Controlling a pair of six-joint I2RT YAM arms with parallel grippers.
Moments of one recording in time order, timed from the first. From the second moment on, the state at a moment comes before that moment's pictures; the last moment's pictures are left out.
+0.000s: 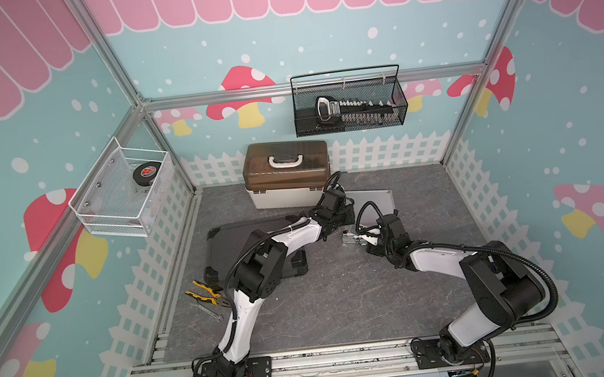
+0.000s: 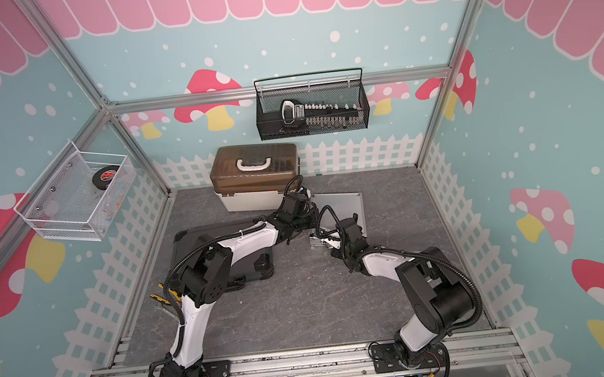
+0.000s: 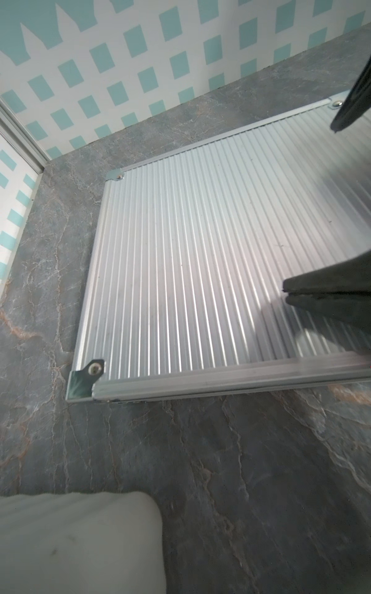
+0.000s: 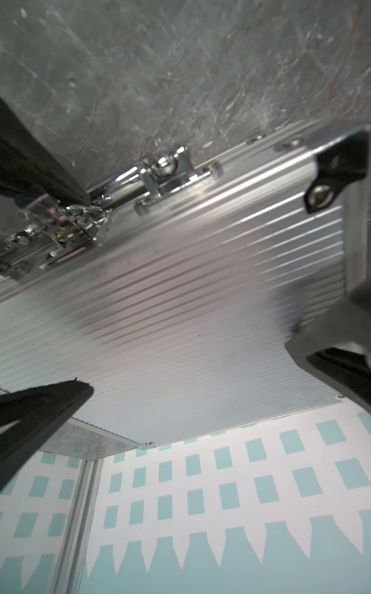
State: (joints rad) left arm -0.67 2.24 1.65 -0.06 0.08 -0.57; right arm 0.42 1.57 0.69 0.19 0.18 -0.83
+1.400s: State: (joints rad) left arm -0.65 2.24 1.63 -0.01 0.10 -0.58; right arm 0.38 1.63 0.83 0.02 0.11 -0.88
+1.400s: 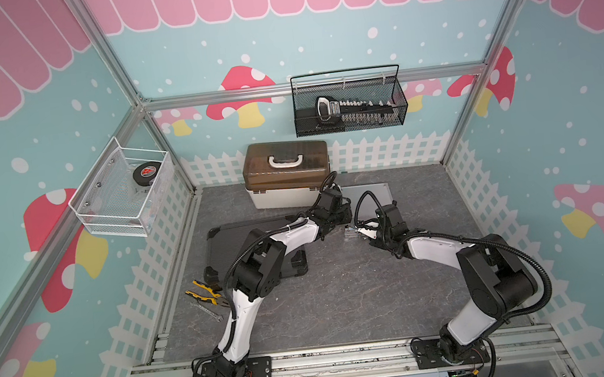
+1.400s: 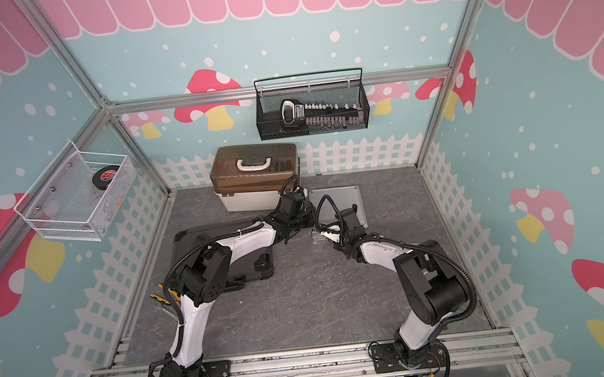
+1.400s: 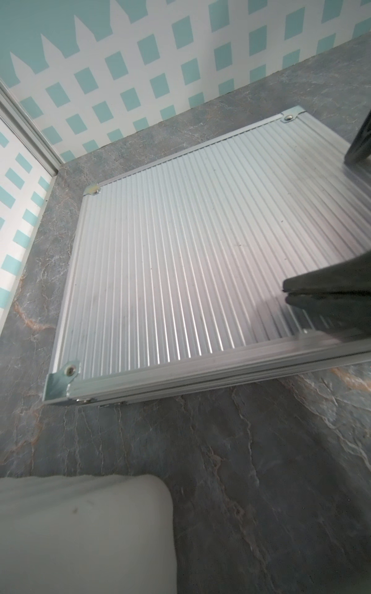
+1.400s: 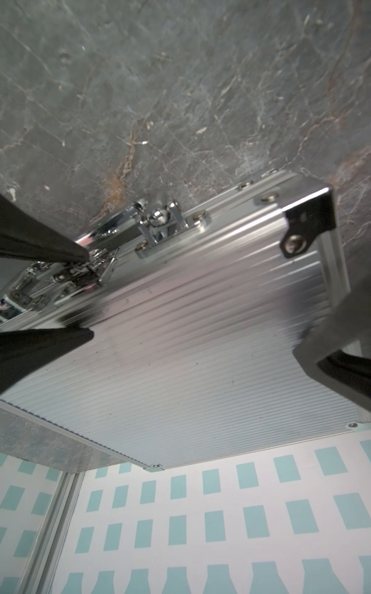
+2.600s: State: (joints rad) left arm -0.64 2.19 1.59 -0.06 0.10 -0.55; right arm 0.27 1.65 1.01 -0.13 -0.16 -0.69
